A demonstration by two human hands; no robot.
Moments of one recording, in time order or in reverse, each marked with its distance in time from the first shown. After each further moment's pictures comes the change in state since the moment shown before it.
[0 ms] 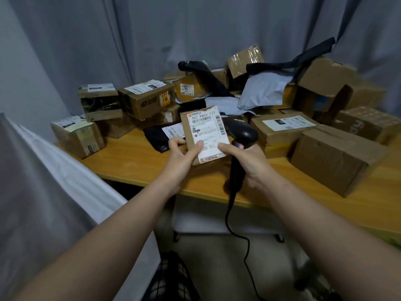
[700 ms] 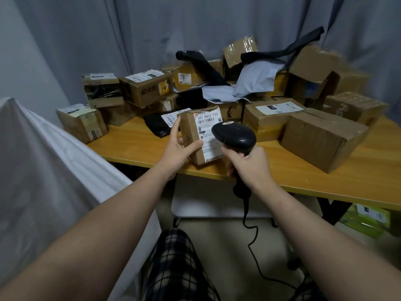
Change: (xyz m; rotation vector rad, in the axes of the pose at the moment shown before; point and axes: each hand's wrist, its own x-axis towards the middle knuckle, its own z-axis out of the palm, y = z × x) left_hand -0.018 -0.019 -0.009 0.046 -0.074 0.128; right_hand -0.060 0.026 -0.022 -0.468 0.091 -0.308
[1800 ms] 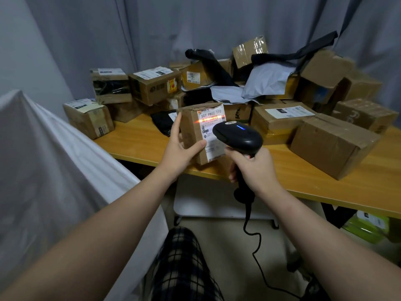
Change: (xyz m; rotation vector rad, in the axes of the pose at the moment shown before) left_hand -0.014 0.008 -0.021 0.030 0.051 0.126; right_hand -0.009 -0.024 0.018 0.082 -0.075 0.030
